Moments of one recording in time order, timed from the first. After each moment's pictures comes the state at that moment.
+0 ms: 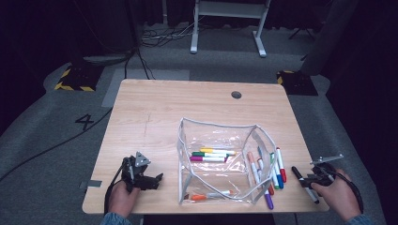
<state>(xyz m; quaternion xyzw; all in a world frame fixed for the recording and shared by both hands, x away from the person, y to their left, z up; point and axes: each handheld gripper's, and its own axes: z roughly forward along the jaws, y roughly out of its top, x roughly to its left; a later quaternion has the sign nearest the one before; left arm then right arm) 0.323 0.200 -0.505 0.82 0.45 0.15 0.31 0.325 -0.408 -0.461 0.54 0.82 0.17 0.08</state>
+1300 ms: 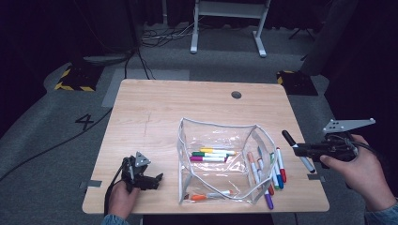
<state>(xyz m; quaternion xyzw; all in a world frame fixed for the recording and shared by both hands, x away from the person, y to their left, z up) 0.323 0.199 -0.505 0.82 0.45 0.15 0.32 0.324 -0.336 -0.285 0.38 0.85 0.35 0.10</state>
